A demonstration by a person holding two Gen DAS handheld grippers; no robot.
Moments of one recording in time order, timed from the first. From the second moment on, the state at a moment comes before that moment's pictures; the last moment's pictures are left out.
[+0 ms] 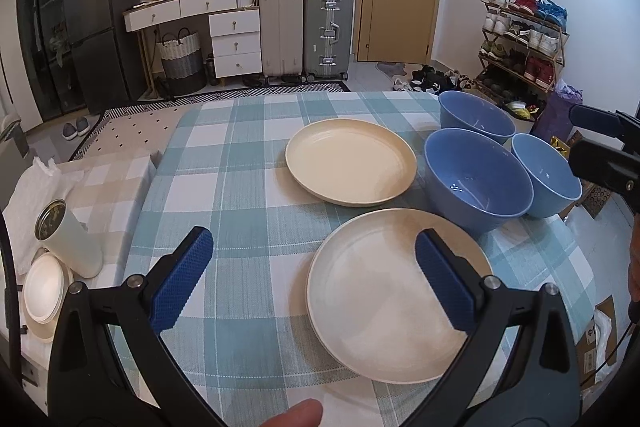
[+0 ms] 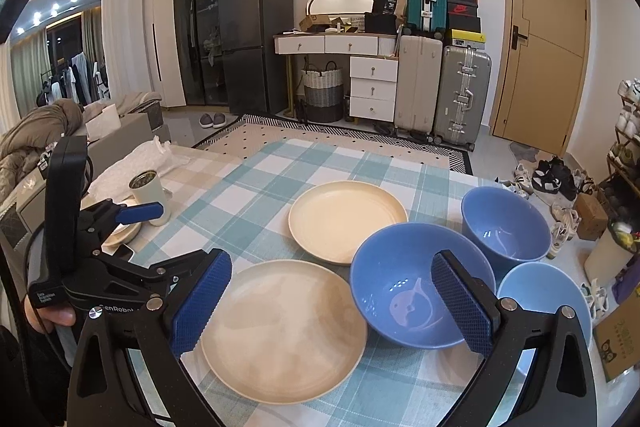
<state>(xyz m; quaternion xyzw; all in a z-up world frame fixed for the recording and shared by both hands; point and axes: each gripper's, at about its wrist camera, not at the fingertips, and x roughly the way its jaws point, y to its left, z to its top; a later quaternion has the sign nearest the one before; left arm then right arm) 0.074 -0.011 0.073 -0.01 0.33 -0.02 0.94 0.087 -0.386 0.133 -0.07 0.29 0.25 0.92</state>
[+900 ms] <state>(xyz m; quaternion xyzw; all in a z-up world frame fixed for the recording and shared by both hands) 0.141 -0.015 0.060 -0.01 0.36 -0.02 0.93 0.156 -0.400 0.135 -0.07 0.33 0.24 0.91</state>
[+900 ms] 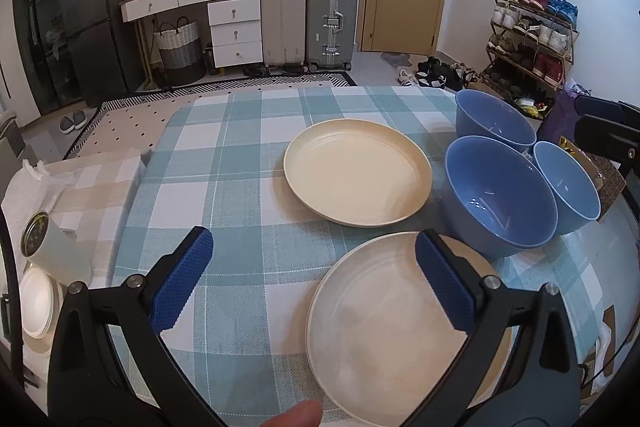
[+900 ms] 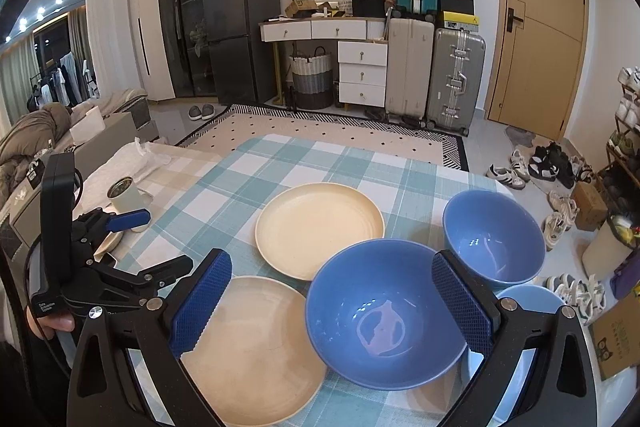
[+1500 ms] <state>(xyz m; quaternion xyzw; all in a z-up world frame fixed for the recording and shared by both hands) 0.200 -0.007 0.027 -0.02 0.39 -0.02 0.92 0.223 -0.396 0.108 -0.07 0.38 0.23 0.89</state>
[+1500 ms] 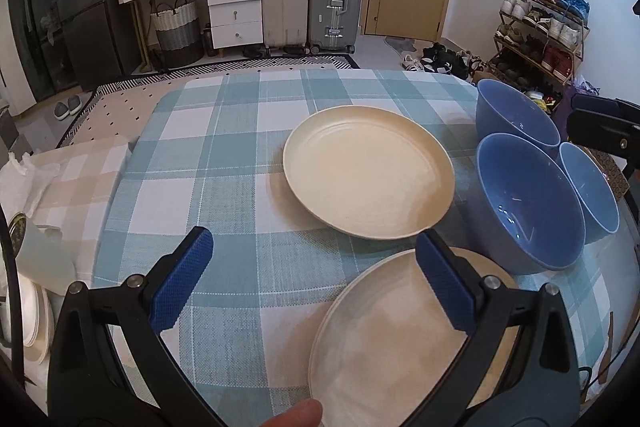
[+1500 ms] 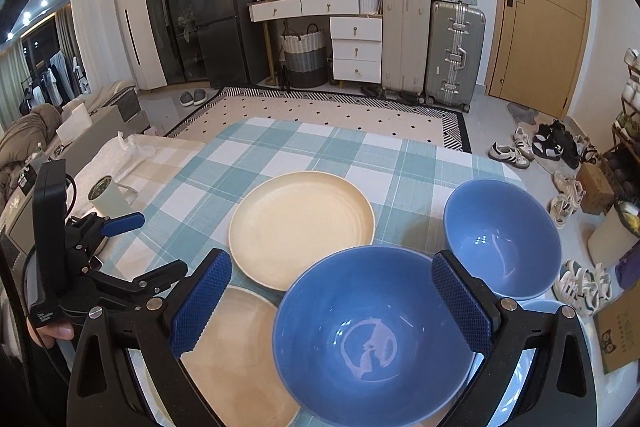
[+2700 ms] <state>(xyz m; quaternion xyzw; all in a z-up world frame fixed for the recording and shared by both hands) 0.294 0.009 -0.030 -0.05 0.46 -0.01 0.89 0.343 -0.361 0.045 -0.10 0.47 0.23 0.85</state>
